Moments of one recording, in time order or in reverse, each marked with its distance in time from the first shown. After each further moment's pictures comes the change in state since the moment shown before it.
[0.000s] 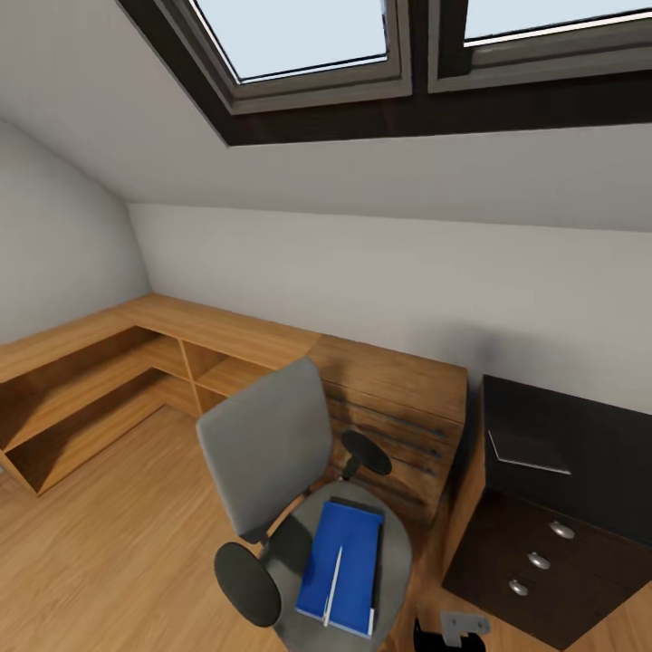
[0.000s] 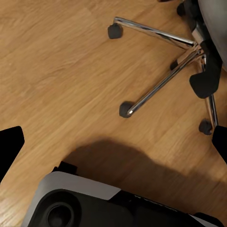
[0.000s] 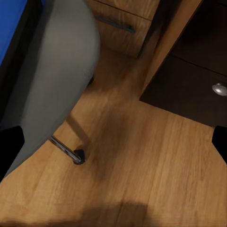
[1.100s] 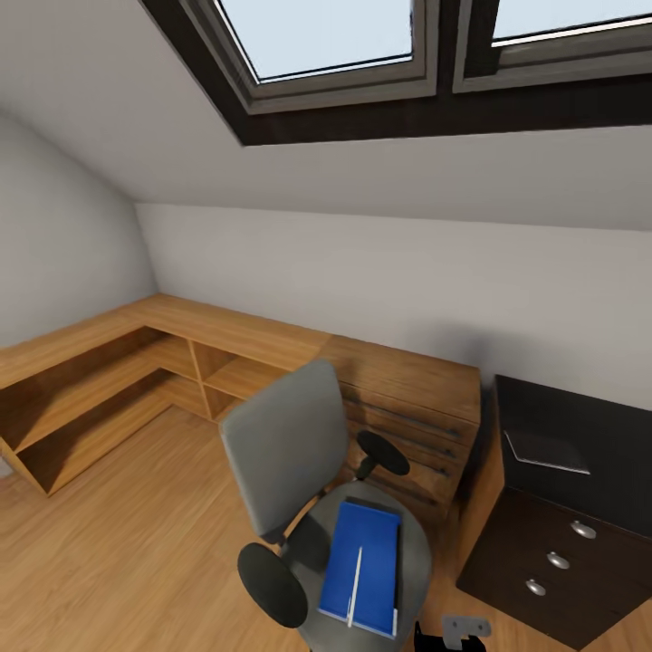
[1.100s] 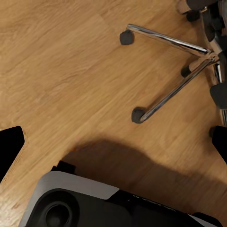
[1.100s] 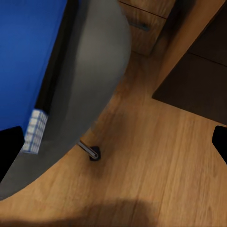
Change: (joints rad) left arm 0.000 -0.004 0.000 0.000 0.001 0.000 0.000; right arm 0.005 0.000 0.000 0.000 0.000 0.000 0.000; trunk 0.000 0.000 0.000
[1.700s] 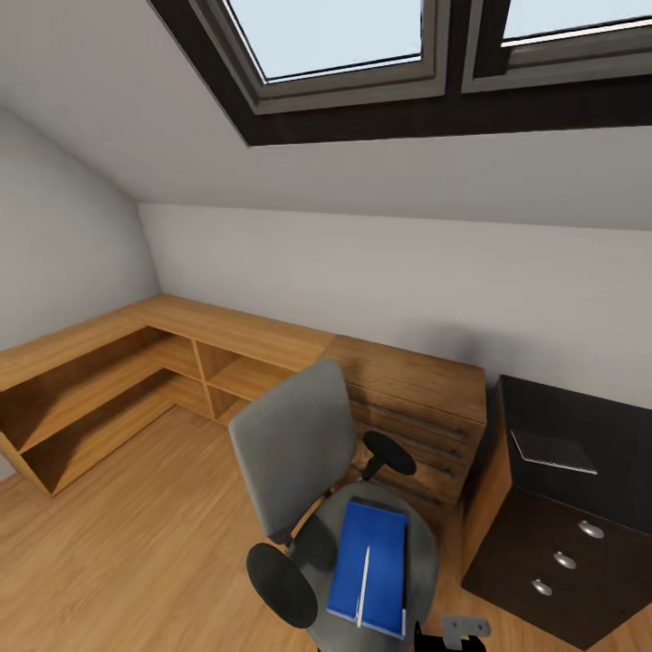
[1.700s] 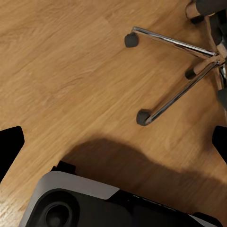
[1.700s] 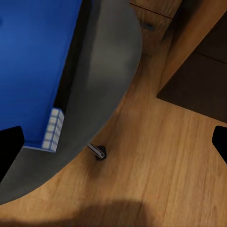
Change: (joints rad) left arm 0.000 0.000 0.000 0.000 0.000 0.000 0.000; right arm 0.000 0.000 0.000 0.000 0.000 0.000 0.000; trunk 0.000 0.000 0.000
